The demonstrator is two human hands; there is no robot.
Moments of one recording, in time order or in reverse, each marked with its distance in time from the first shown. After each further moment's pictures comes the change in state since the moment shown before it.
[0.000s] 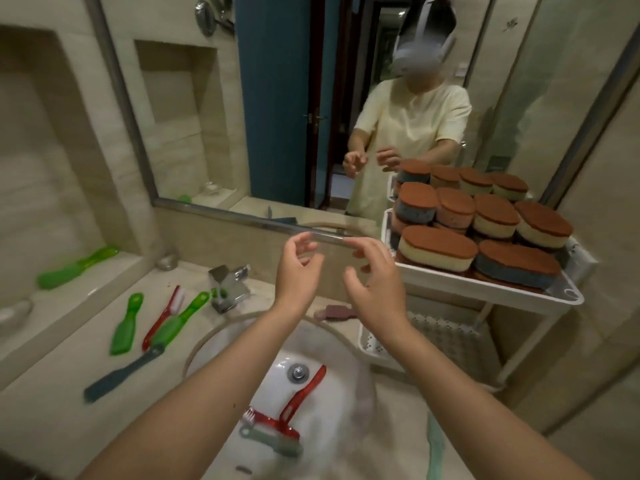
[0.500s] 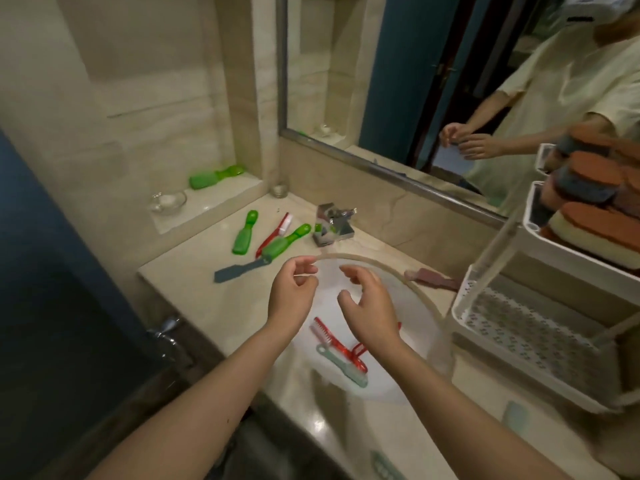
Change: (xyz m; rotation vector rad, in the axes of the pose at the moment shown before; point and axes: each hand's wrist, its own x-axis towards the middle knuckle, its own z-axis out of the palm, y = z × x) left_hand -0.111 -0.081 -0.169 0.157 0.326 -0.211; right_hand -0.117 -0.039 0.139 0.068 -0.494 0.137
